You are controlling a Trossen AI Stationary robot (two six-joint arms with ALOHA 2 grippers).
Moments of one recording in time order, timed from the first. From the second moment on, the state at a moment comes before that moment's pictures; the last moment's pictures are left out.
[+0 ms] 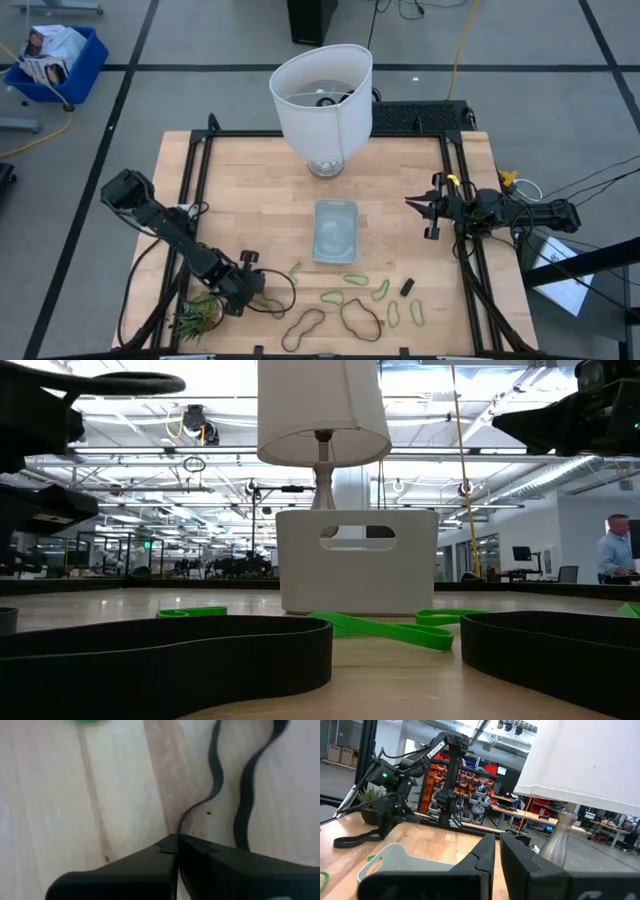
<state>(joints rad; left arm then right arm) -0.71 1.55 0.71 -0.33 -0.13 -0.45 0.04 0.03 0.02 0.20 0.16 -0.30</state>
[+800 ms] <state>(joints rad) -0.50 0.99 0.53 -0.17 -0.72 -0.13 0.04 0.03 0.02 0.20 0.16 -0.35</state>
